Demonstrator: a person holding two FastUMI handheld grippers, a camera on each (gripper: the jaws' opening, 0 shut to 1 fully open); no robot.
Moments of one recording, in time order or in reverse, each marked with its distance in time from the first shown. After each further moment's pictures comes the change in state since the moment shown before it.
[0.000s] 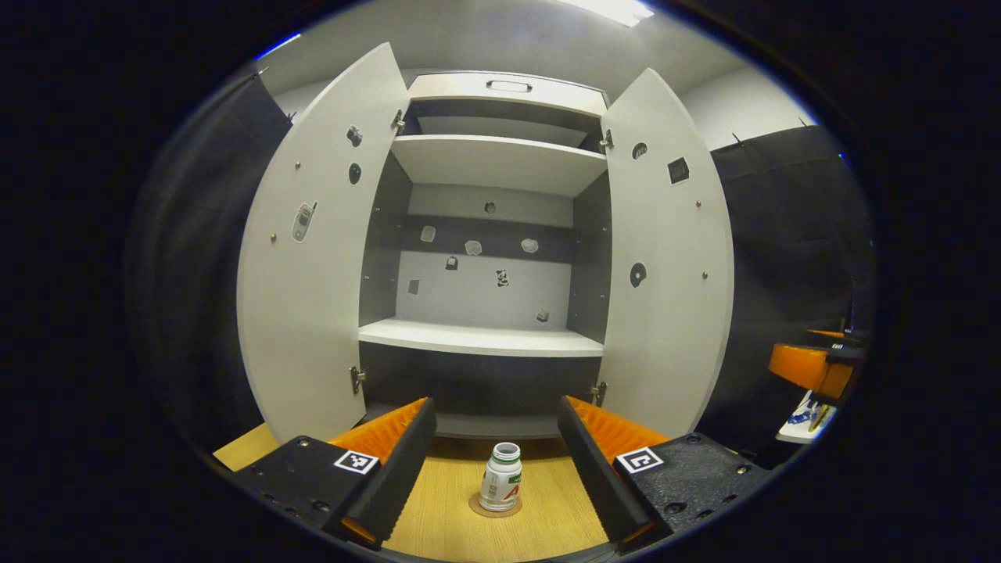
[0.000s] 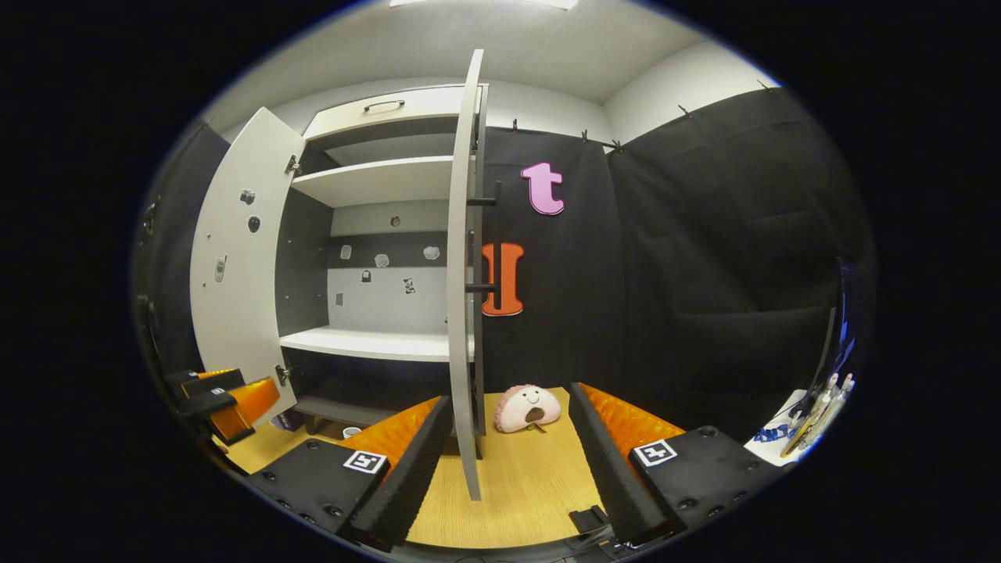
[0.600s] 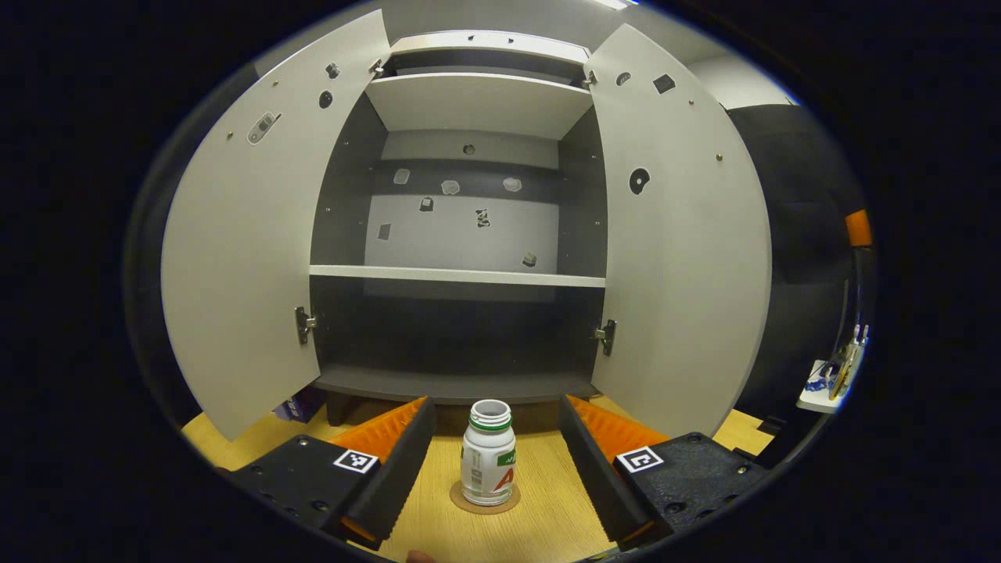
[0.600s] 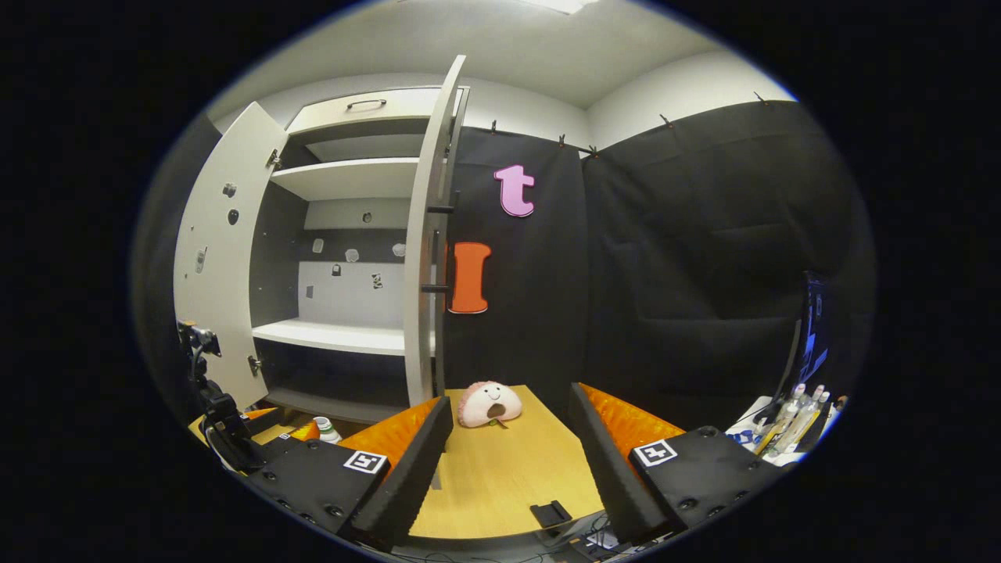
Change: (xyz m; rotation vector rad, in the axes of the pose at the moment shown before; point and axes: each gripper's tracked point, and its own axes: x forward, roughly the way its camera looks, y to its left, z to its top) left arm 0.063 -0.013 -0.117 0.025 0.089 -0.055; right arm -0.029 -0.046 0.006 -0.046 0.007 -0.132
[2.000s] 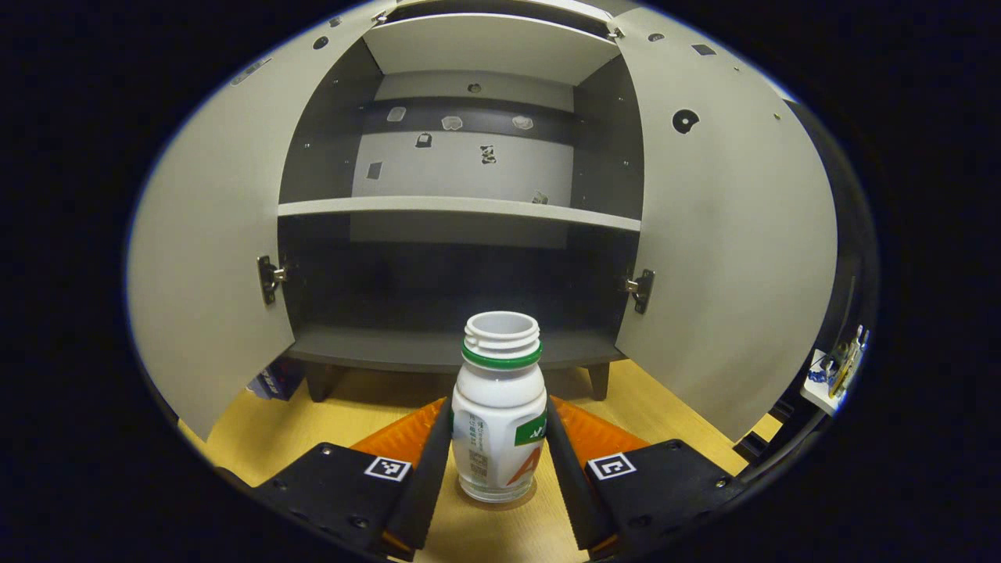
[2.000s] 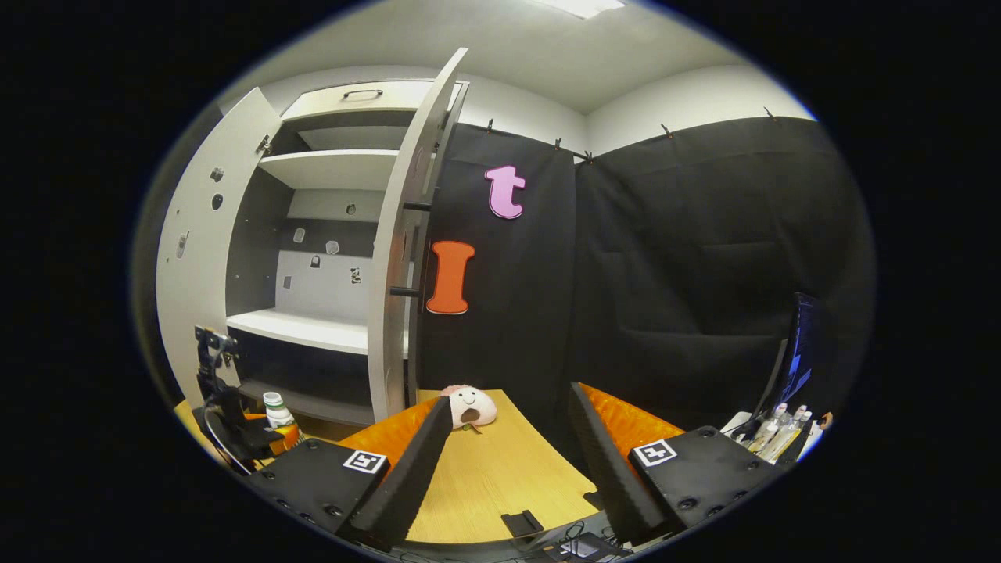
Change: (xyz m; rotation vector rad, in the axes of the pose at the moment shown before) left arm 0.044 0.024 -0.027 -0.023 0.190 -0.034; right arm 0.027 -0.010 0.008 -0.044 -0.005 -0.044
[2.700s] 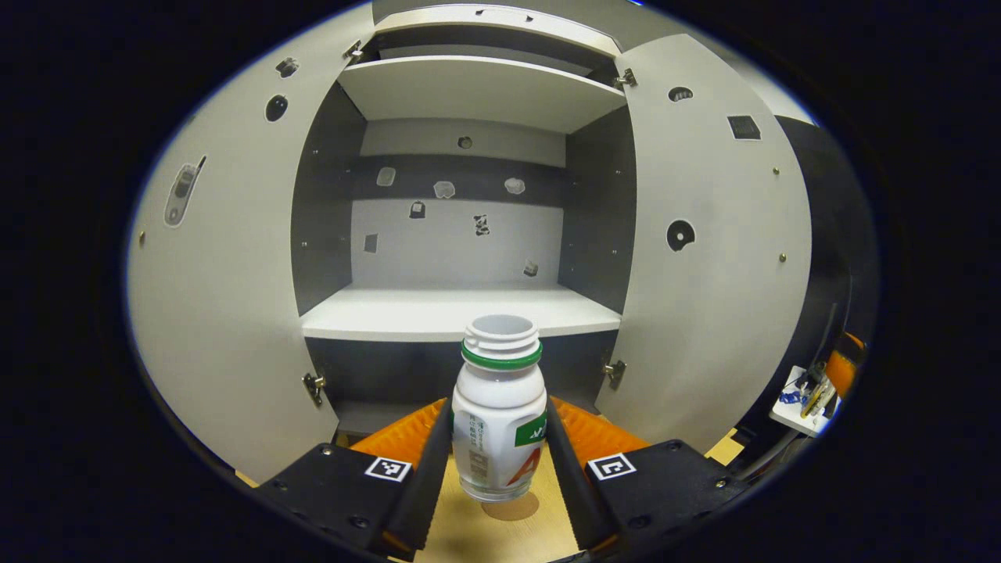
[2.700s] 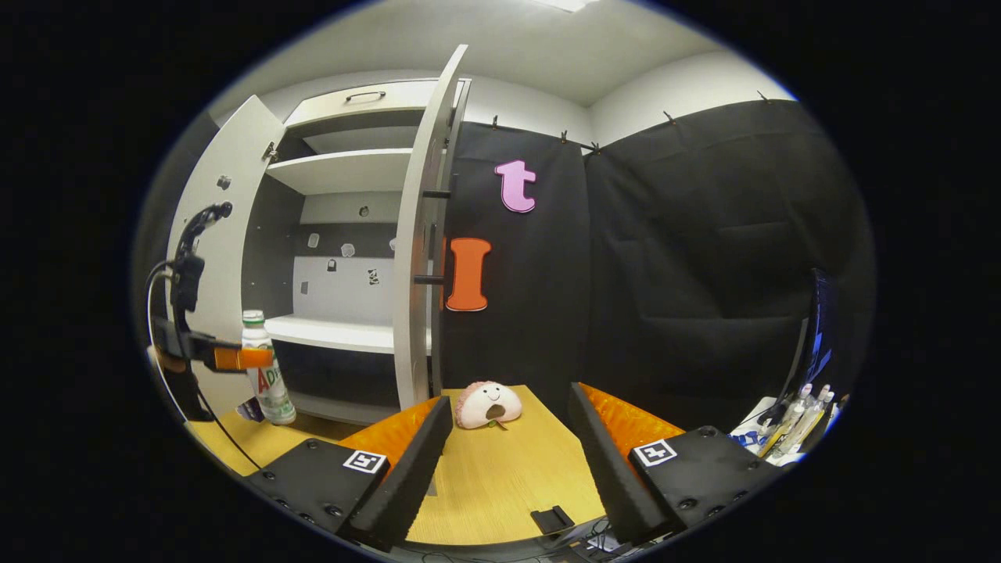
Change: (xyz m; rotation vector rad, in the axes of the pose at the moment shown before) left arm -0.045 0.015 0.148 0.031 -0.048 -0.060; right arm 0.001 0.025 -0.018 0.049 0.009 0.062
